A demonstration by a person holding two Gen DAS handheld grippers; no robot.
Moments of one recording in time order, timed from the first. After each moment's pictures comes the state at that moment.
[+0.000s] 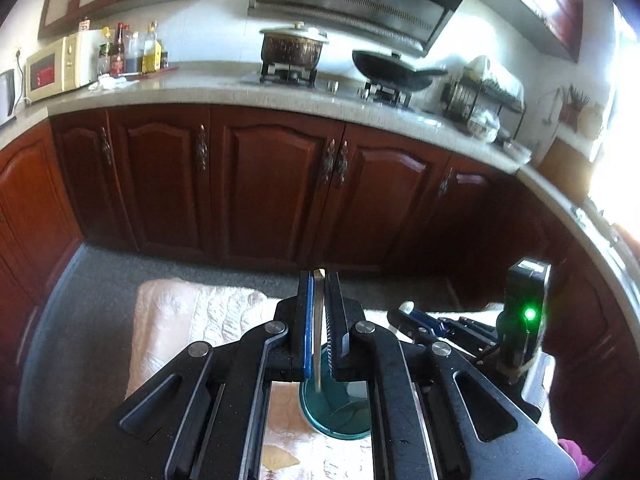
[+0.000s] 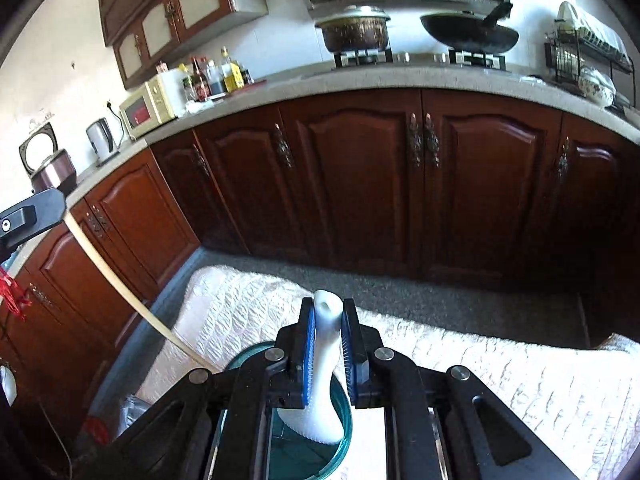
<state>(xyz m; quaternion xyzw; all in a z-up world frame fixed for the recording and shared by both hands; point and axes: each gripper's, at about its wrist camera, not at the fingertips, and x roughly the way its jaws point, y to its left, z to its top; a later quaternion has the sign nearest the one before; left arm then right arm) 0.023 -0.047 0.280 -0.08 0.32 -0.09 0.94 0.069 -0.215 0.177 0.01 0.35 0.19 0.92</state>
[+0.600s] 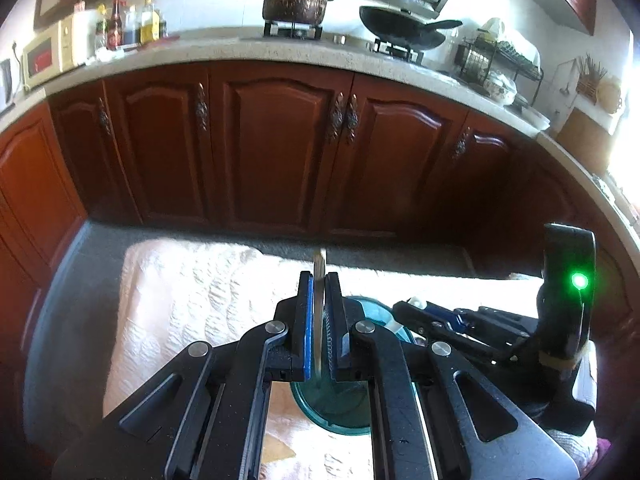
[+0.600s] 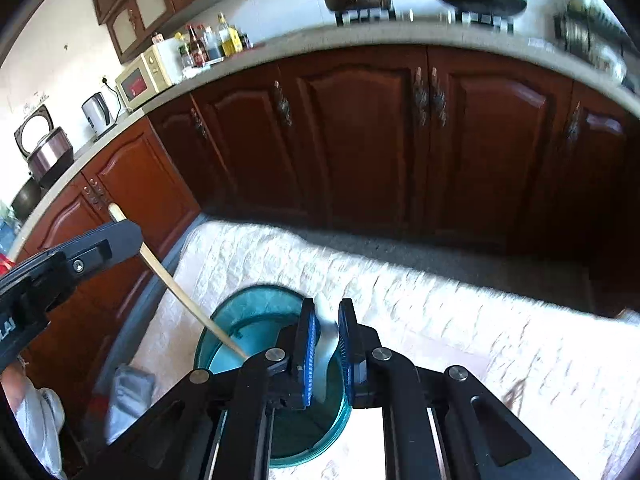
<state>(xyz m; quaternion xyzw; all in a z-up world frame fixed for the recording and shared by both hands) 0.037 -0.076 0.220 -0.06 0.37 -0.07 0.92 0.074 -0.223 0.143 0.01 0.42 0.20 0.89</state>
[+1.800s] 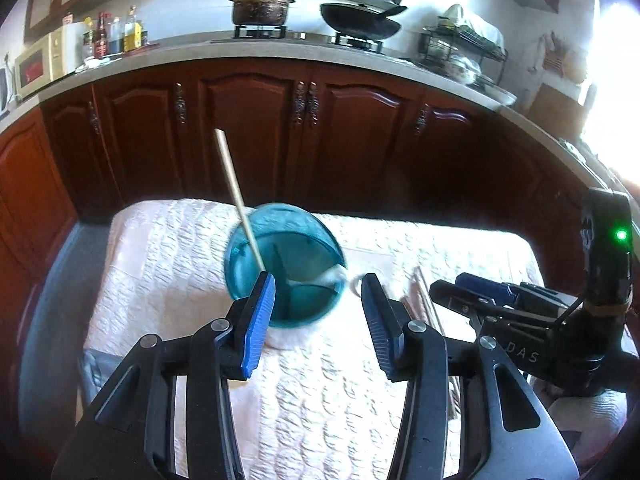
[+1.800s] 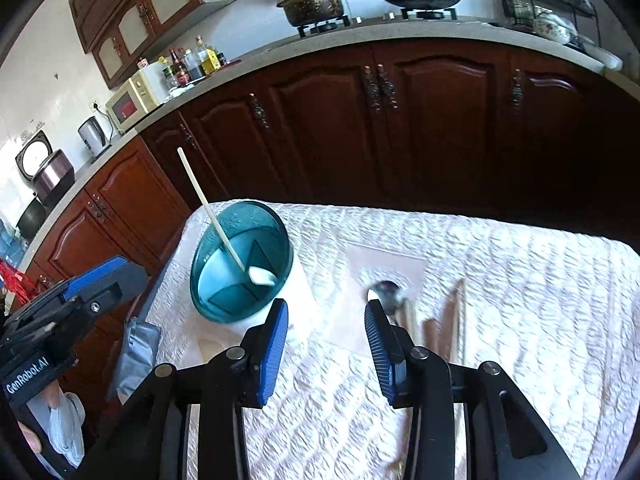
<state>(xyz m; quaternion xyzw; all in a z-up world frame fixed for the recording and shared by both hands) -0.069 -0.131 0.207 -0.04 0.36 -0.11 0.93 -0.039 -0.309 0.151 0.05 0.40 0.16 0.90</state>
